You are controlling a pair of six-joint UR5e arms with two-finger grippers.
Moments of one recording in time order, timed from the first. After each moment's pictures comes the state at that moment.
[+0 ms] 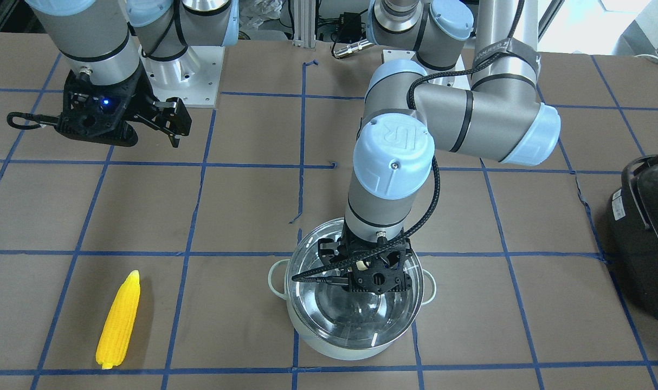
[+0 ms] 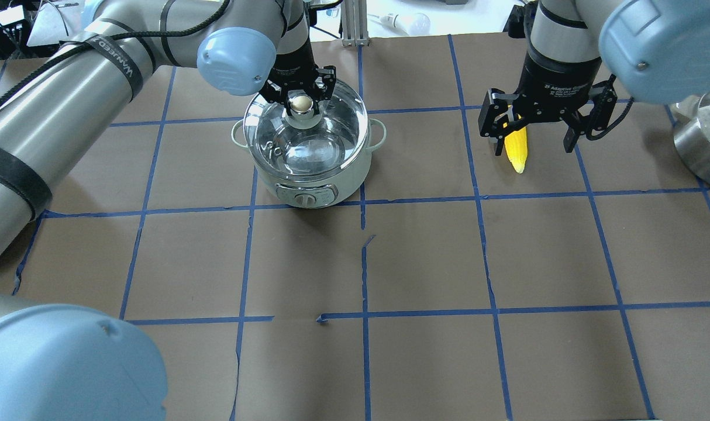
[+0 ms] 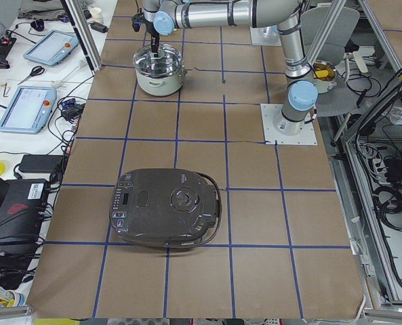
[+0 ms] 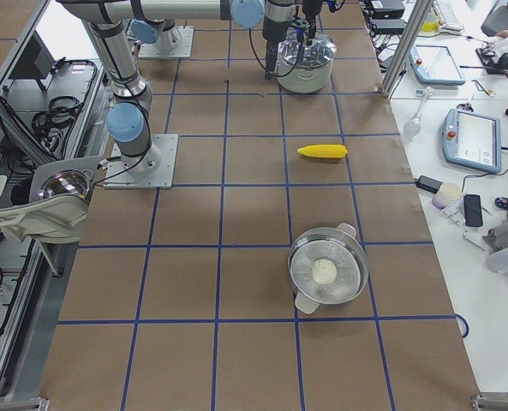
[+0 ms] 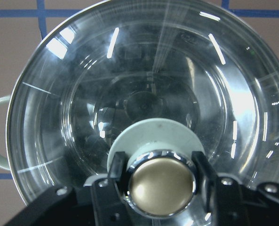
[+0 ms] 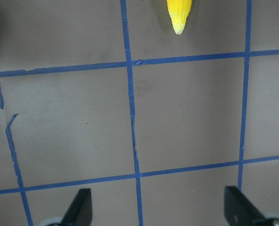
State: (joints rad) left arm -1.79 -2.06 -1.29 -1.29 1.59 -0.23; right arm 1.61 -1.52 1.55 -1.50 -1.66 0.12
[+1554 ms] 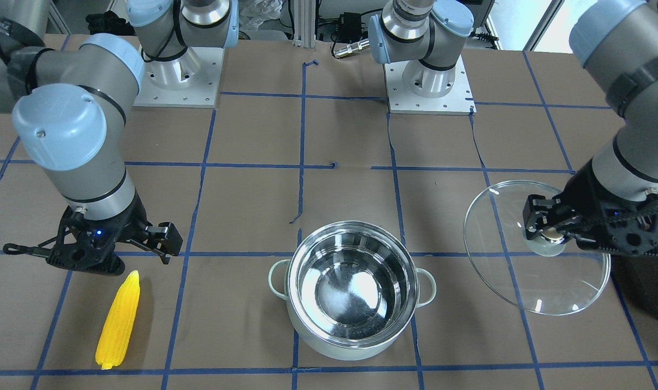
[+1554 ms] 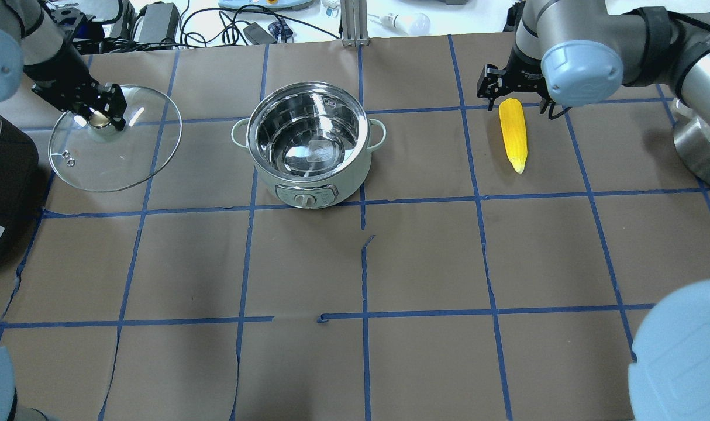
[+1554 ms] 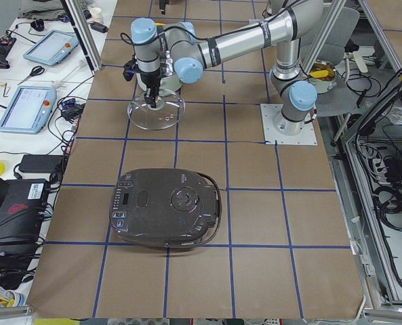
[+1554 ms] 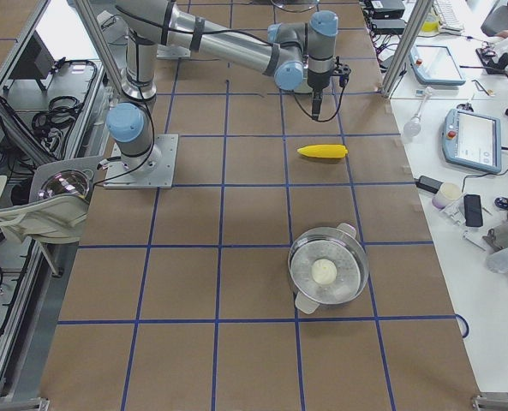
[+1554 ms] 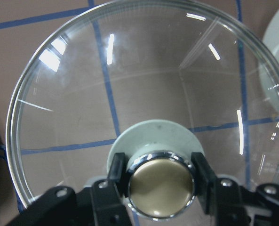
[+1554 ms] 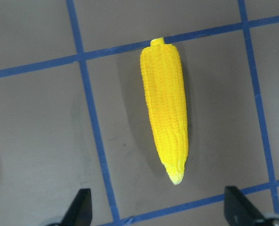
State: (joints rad) left arm -1.25 -1.88 -1.55 -1.24 1.61 0.46; right arm 1.50 -1.18 1.55 -2.04 -1.65 0.13
